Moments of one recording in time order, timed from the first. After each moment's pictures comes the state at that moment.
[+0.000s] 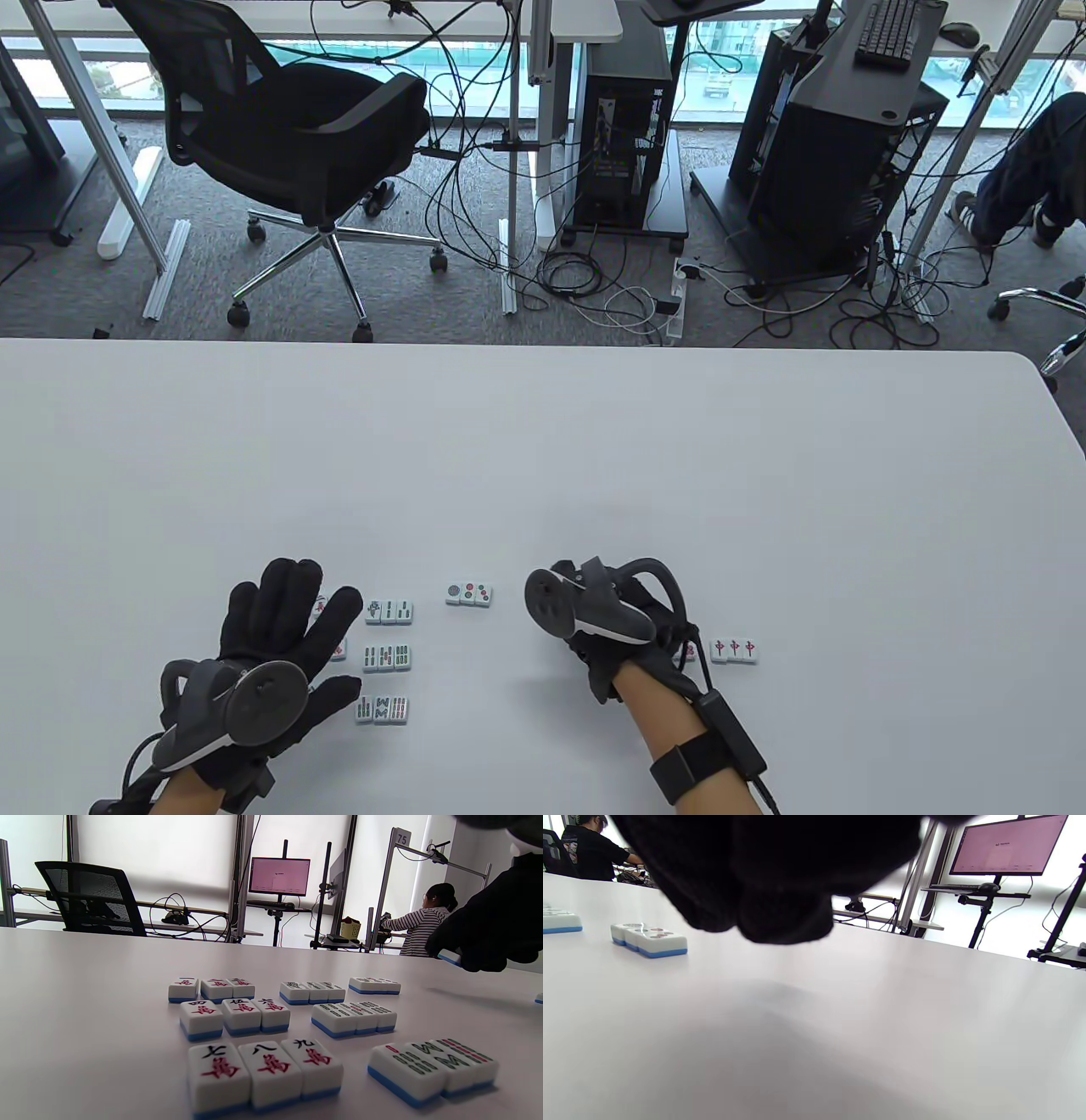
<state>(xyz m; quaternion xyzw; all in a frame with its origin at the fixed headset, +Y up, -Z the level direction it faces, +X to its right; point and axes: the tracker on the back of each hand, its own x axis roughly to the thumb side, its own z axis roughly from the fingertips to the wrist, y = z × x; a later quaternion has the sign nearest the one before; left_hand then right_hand) -0.265 -0.717 -0.217 0.04 -0.15 0.06 0.99 0.028 -0.736 -0.332 -0.25 0.00 -0.97 0.05</state>
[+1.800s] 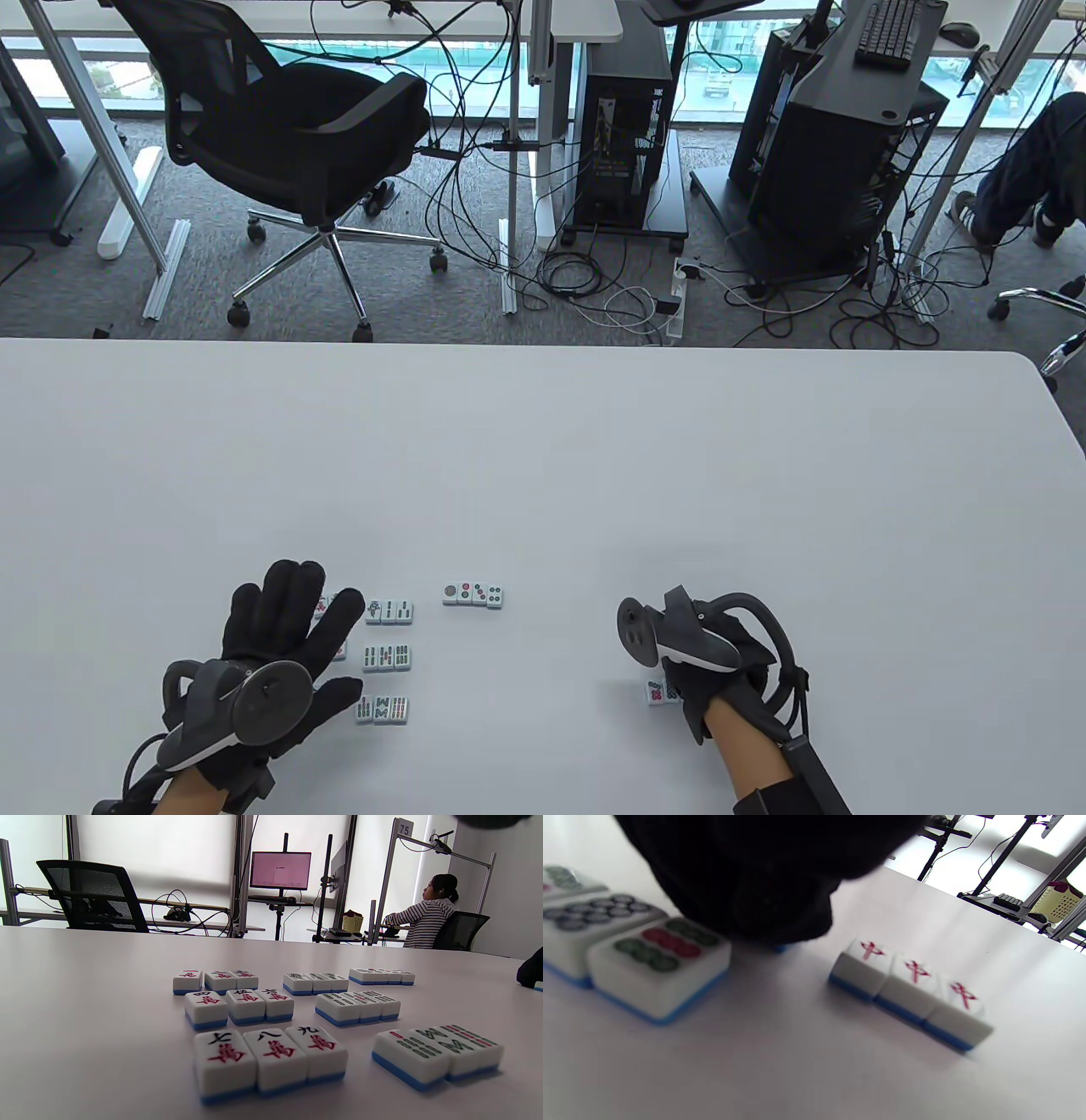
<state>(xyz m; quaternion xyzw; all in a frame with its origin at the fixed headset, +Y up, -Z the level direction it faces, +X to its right) -0.263 -0.720 -0.217 0.03 -0.14 0.05 0.99 0.138 -0.761 -0.315 -0.16 -0.14 -0.96 0.18</state>
